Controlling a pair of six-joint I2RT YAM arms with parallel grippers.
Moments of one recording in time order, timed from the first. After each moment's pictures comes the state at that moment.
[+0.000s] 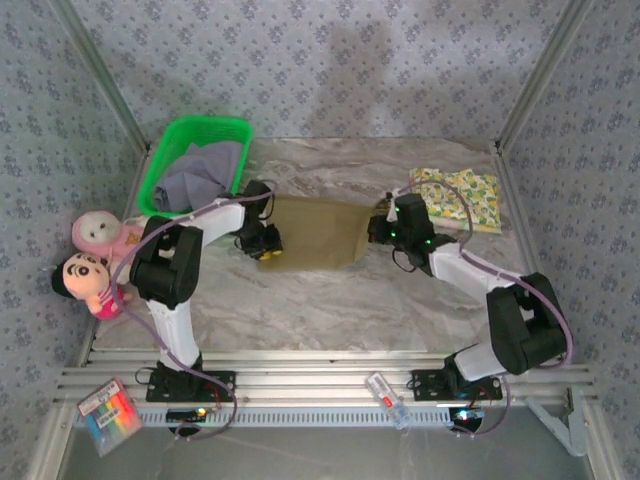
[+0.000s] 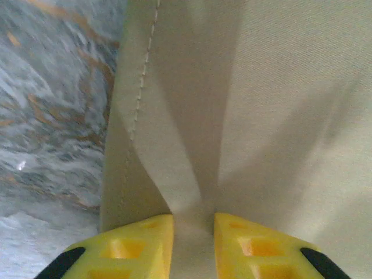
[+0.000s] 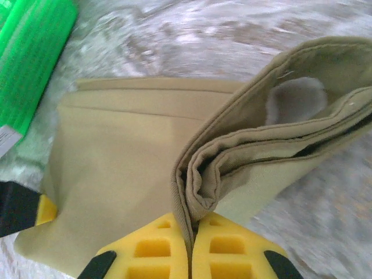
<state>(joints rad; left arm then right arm) -0.39 1.92 1.27 -0.72 0.22 -0.67 0.43 1.47 0.84 0.01 -0.14 0.45</state>
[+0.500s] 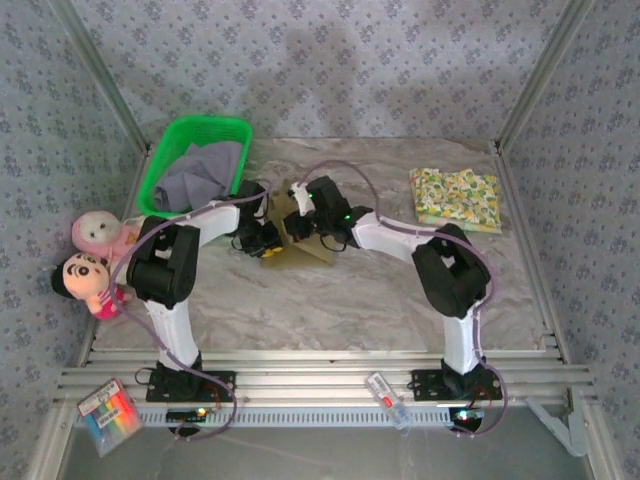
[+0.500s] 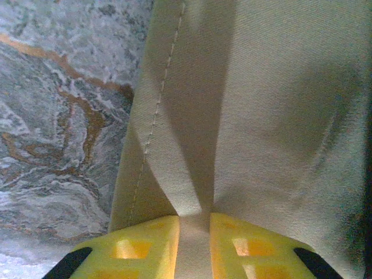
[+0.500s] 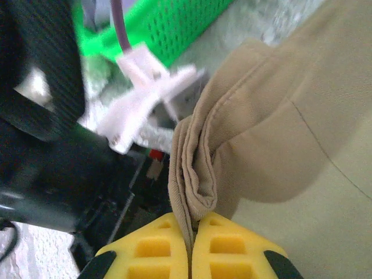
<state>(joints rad) -0.34 1.92 1.23 -0.62 0.31 -0.69 0.72 1.98 1.38 -0.06 -0.30 0.27</state>
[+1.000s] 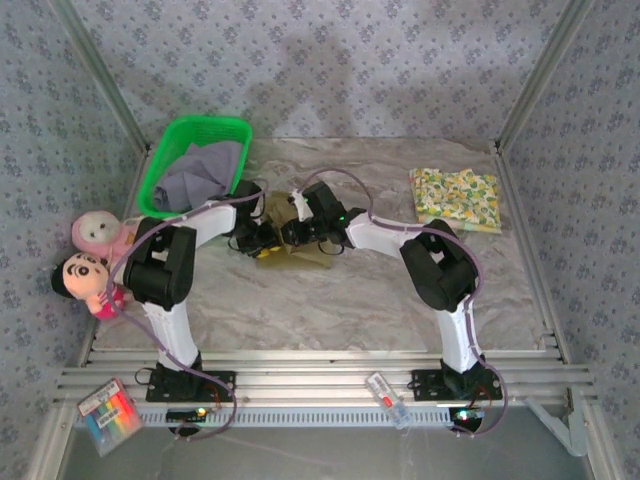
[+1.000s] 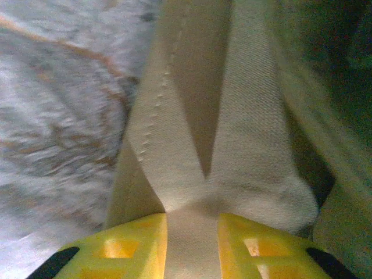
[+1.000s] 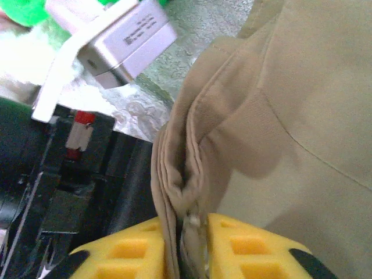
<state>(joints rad) -0.32 1.88 1.22 -0.66 0.29 -0.66 0.71 2.04 1.41 -0.11 -0.36 0.37</state>
